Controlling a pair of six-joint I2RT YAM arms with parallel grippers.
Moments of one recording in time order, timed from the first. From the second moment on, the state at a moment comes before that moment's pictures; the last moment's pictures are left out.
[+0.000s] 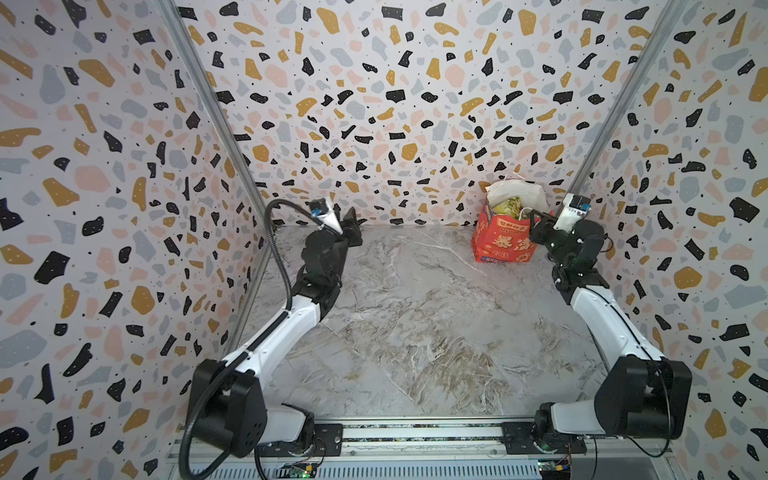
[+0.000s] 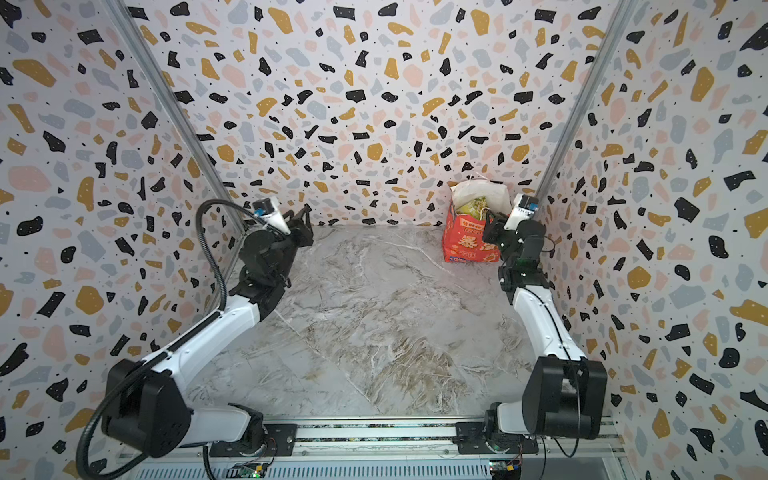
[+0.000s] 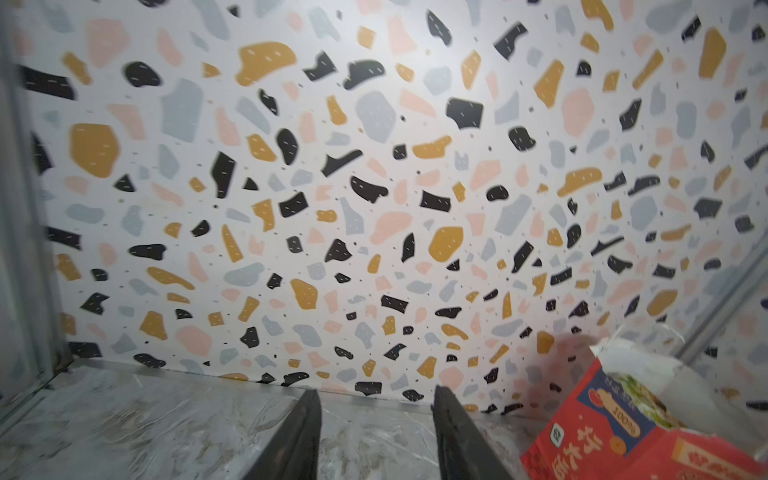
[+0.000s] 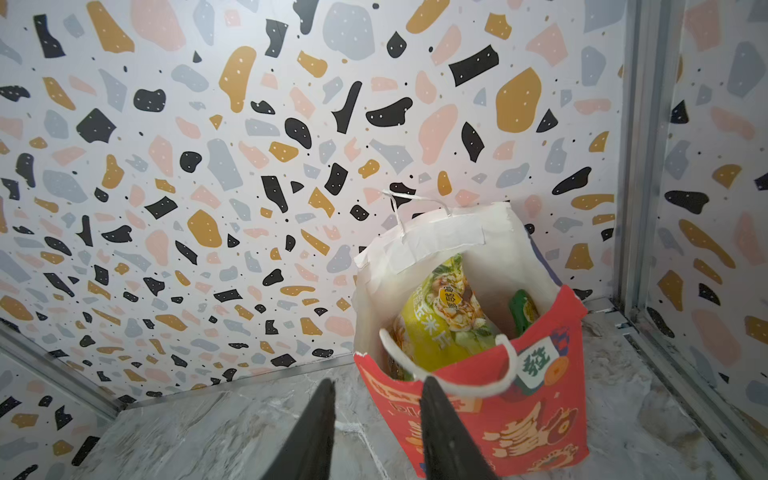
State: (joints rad) left arm -0.38 1.43 1.11 0.38 -0.19 -0.27; right arm -0.08 1.42 1.18 0.18 -0.20 0.35
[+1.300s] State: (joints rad) left arm -0.64 2.26 1.89 0.10 -0.01 -0.25; right arm -0.35 2.71 2.38 -0.10 -0.65 0.38
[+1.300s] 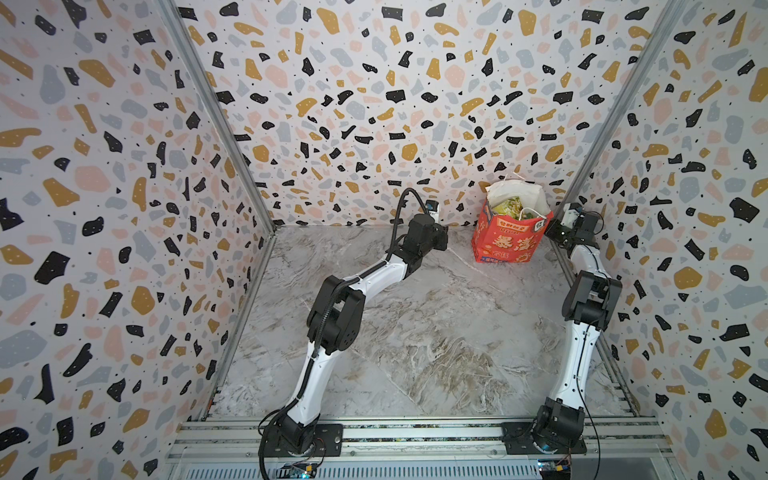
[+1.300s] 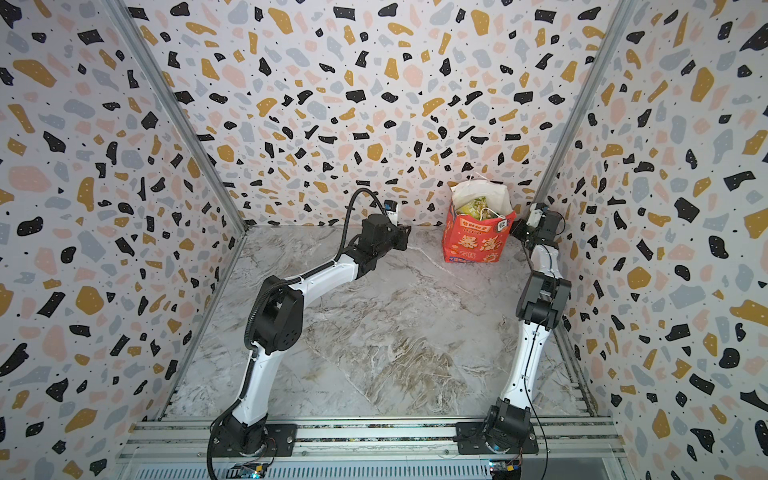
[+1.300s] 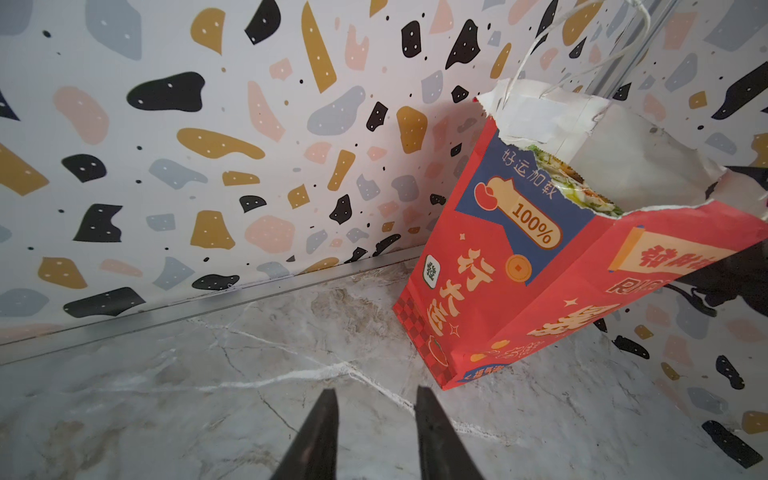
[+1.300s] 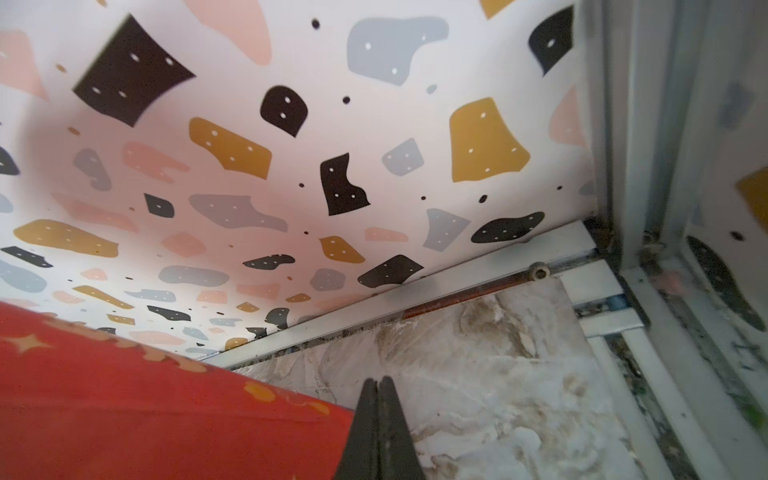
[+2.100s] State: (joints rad) left arm -0.48 2.04 1.42 0.38 -0.08 -0.27; right arm -0.27 2.78 2.36 0.05 -0.90 0.31
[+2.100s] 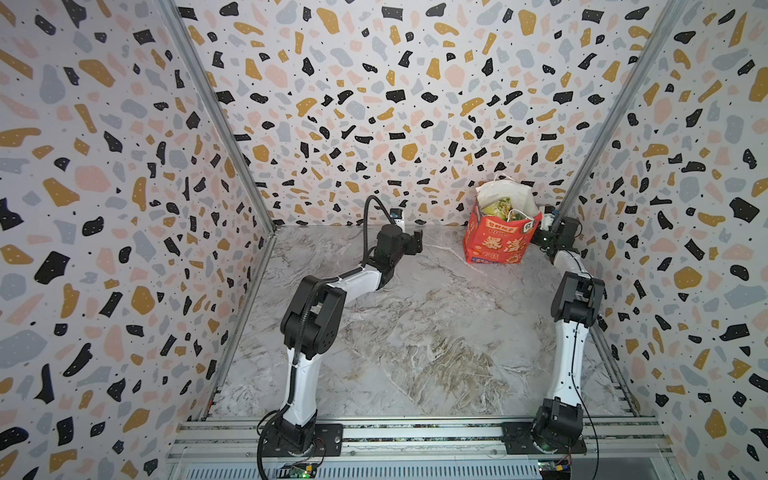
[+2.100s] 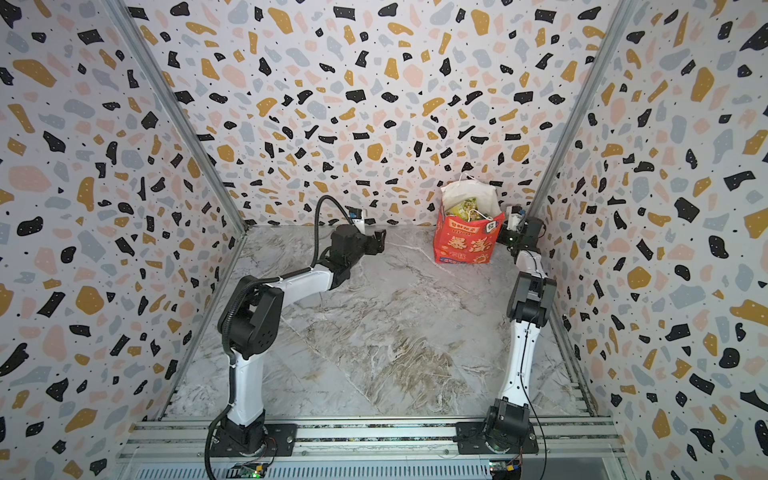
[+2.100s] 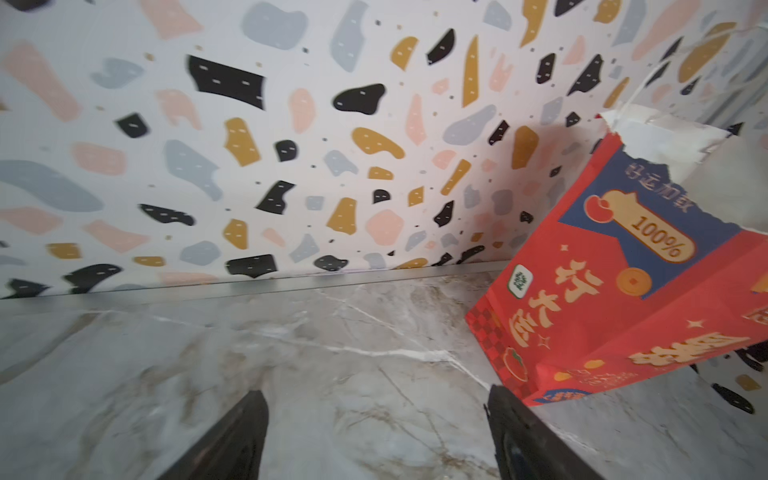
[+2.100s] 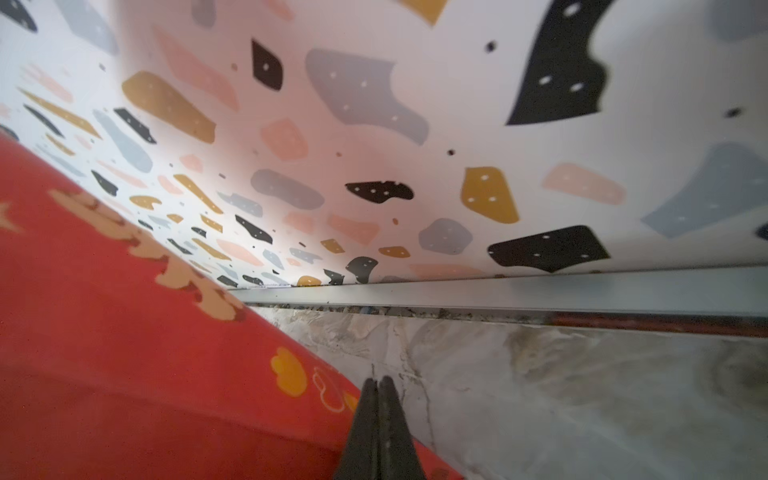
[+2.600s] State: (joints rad) left arm -0.43 1.63 0.96 0.46 -0.20 -0.26; right arm -0.07 2.62 2.12 0.00 -0.90 0.17
